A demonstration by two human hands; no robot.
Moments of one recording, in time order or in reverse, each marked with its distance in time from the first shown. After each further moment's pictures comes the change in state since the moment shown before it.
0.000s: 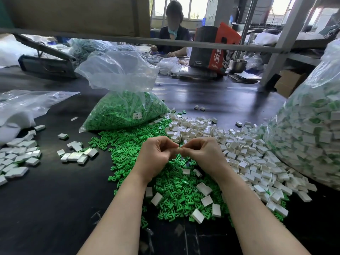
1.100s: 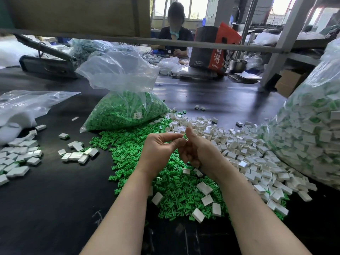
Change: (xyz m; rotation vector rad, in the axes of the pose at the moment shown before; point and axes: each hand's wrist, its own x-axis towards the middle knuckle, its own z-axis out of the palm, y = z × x) left_hand 0.002 0.020 0.009 -0.253 0.064 -0.011; right_hand 0.000 -0.012 0.007 0.379 -0.226 0.182
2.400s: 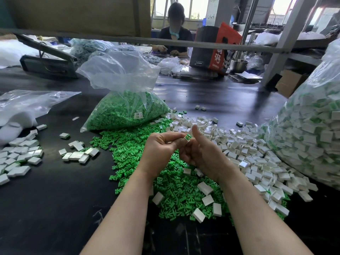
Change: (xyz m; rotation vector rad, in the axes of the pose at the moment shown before) left_hand 0.000 0.001 0.003 -0.059 -0.030 0.015; right_hand 0.004 0.007 -0.007 0.095 -0.137 -0.003
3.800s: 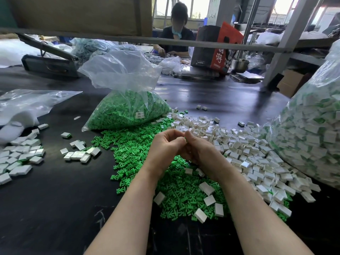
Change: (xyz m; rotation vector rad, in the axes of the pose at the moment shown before) left_hand -0.001 0.004 0.007 -0.064 -0.041 -0.085; right_hand 0.004 0.006 0.005 -0.043 0.069 -0.089
